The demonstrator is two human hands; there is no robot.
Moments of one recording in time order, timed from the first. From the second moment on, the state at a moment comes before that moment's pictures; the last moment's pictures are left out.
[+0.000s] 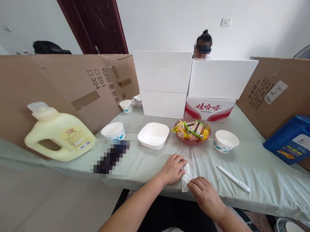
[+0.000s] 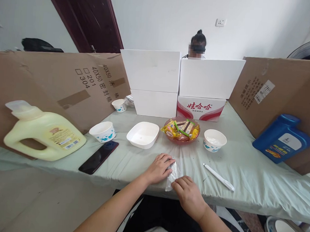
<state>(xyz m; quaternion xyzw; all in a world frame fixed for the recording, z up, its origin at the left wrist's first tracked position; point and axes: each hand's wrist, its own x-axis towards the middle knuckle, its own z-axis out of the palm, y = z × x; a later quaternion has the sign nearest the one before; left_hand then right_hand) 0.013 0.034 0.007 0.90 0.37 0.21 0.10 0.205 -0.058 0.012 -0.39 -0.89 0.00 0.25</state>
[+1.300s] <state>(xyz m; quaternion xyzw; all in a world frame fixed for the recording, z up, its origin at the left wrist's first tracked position) 0.011 0.032 0.009 0.86 0.38 0.31 0.15 0.187 0.002 0.015 -0.47 -0.86 0.04 0.20</state>
